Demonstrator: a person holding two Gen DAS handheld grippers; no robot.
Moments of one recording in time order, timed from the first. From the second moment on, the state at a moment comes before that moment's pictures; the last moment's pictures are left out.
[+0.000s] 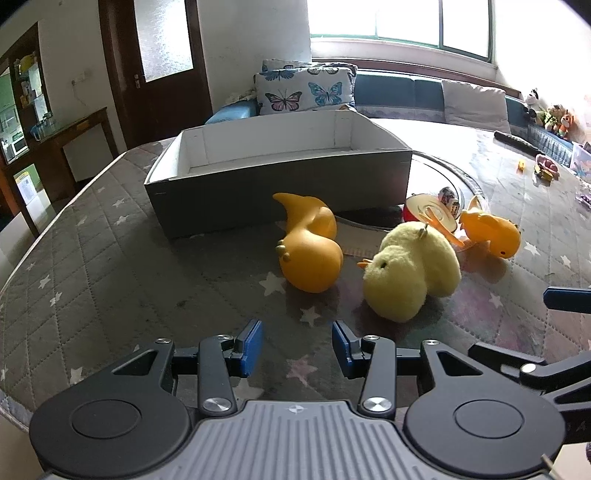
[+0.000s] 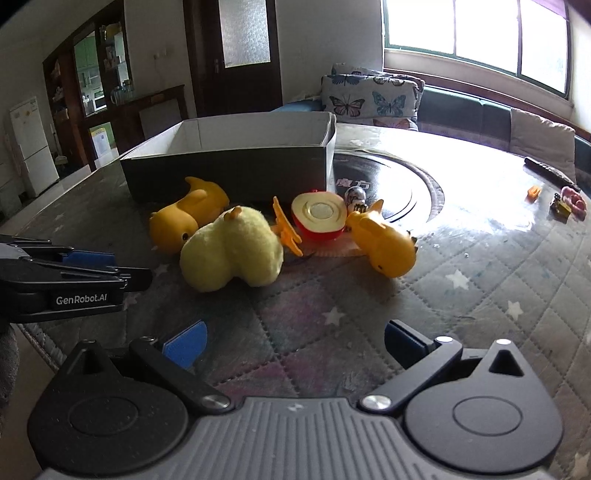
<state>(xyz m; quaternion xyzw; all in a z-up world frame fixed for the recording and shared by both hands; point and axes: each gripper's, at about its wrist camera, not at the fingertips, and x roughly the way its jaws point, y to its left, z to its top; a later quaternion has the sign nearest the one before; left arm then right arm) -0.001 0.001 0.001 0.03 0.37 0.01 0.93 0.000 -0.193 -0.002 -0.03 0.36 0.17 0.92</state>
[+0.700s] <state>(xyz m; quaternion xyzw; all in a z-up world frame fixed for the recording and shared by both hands) -0.002 -0.009 -0.003 0.05 0.39 0.01 0.92 -0.001 -0.188 -0.008 -0.04 0.39 0.17 0.91</state>
